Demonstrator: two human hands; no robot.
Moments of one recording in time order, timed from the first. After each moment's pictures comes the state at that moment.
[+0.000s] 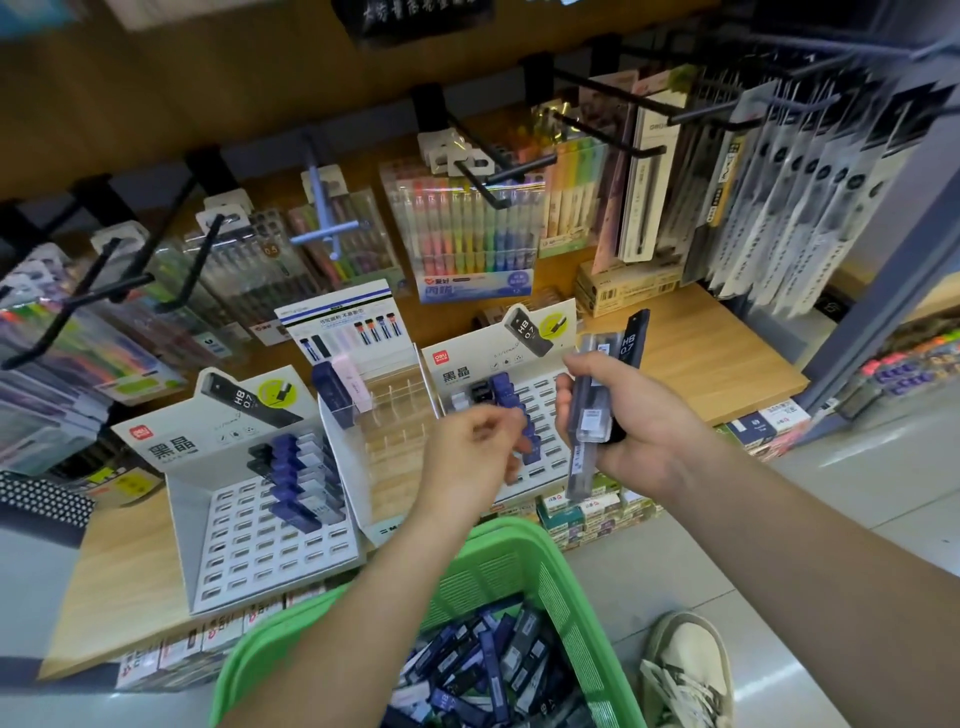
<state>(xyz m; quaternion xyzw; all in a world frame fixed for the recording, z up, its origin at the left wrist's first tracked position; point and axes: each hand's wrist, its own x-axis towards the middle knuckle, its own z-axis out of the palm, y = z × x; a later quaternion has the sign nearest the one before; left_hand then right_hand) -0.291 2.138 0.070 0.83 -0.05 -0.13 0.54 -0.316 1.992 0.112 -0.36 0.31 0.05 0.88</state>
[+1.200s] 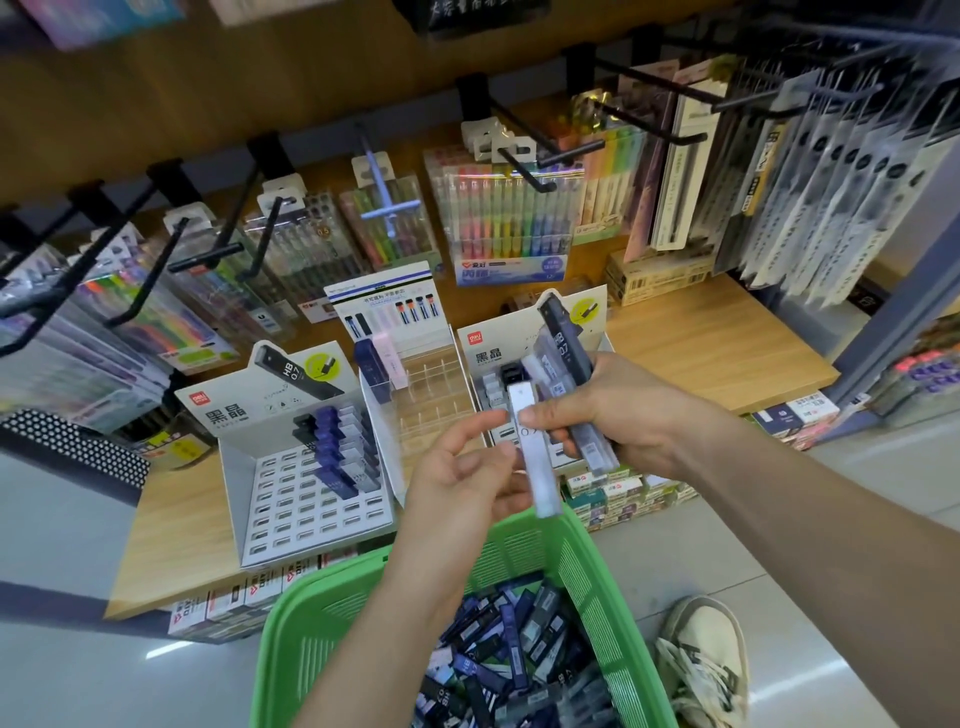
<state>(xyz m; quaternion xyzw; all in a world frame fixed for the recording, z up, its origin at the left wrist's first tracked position) -0.357 2.185 0.106 0.66 0.02 -0.18 0.73 -0.324 2.015 0.126 -0.64 0.09 0.18 0.74</state>
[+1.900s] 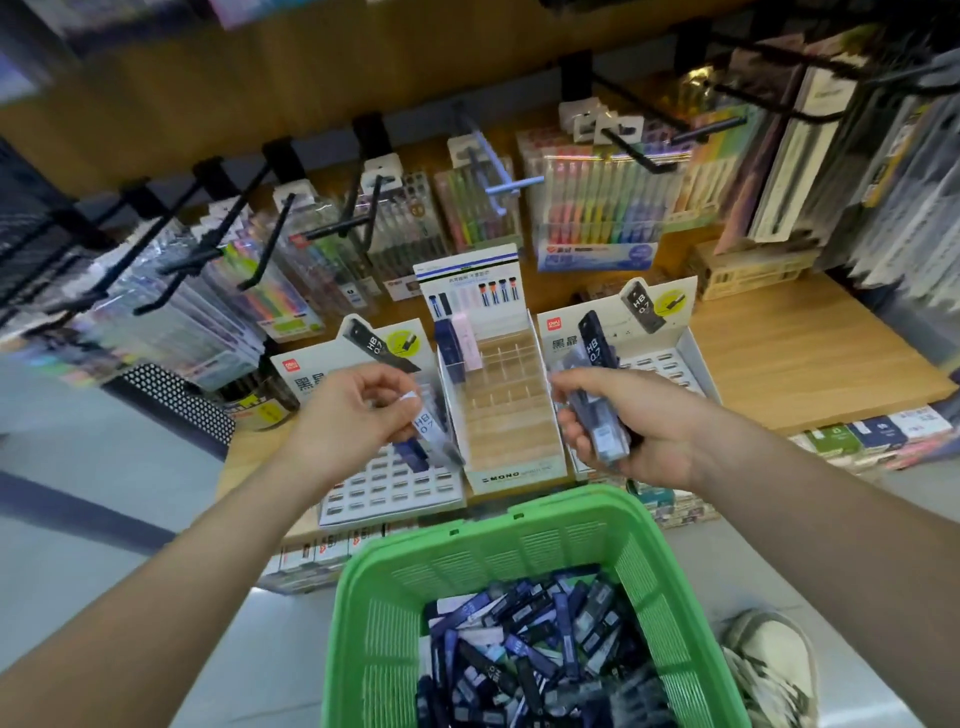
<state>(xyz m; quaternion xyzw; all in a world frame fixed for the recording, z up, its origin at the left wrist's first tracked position) -0.278 2.322 0.126 0.88 0.01 -0.07 0.48 -0.315 2.068 0.124 -0.51 0.22 0.28 0.79</state>
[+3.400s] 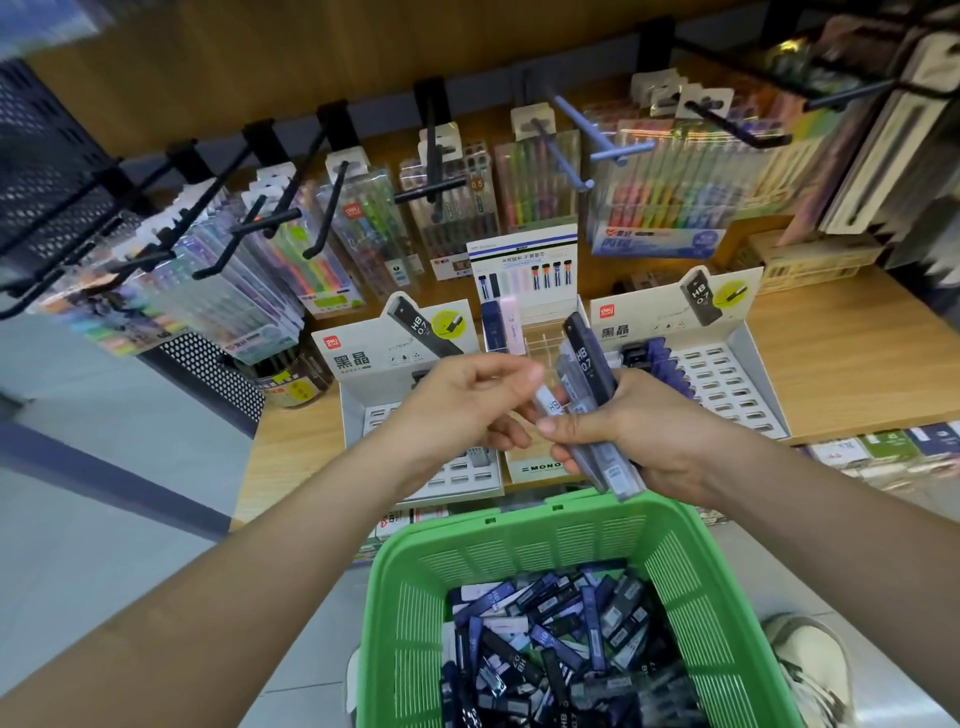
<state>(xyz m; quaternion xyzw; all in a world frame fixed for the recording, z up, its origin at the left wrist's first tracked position) -0.291 2.295 0.135 0.76 -0.05 -0.25 0.60 -0.317 2.117 0.117 -0.61 0.08 0.26 0.75</state>
